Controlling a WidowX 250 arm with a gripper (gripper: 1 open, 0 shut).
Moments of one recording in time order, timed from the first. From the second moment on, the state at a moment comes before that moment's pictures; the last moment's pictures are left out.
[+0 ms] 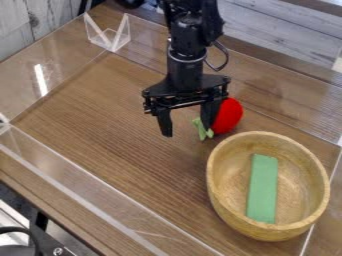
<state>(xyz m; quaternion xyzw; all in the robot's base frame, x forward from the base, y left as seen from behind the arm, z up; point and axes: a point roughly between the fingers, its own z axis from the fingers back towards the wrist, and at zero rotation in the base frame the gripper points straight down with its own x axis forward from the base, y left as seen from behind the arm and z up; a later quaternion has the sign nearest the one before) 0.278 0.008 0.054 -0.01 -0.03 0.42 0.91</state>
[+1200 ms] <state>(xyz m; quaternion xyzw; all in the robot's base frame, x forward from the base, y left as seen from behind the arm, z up) 0.302 0.015 0.040 -0.01 -0.07 0.44 0.89</state>
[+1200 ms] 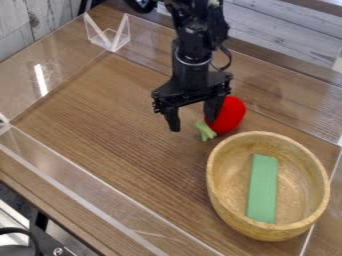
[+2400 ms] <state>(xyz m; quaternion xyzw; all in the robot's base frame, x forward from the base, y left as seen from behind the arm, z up) 0.313 0.029 0.097 -0.08 -0.06 0.46 0.88</state>
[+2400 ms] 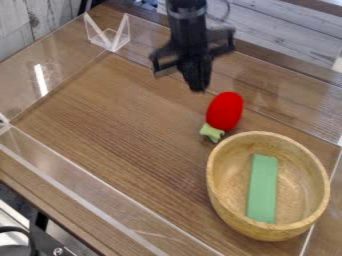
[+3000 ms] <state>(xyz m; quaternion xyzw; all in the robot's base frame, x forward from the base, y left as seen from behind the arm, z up) 0.327 0.036 0.098 -0.09 -0.07 0.41 0.91</state>
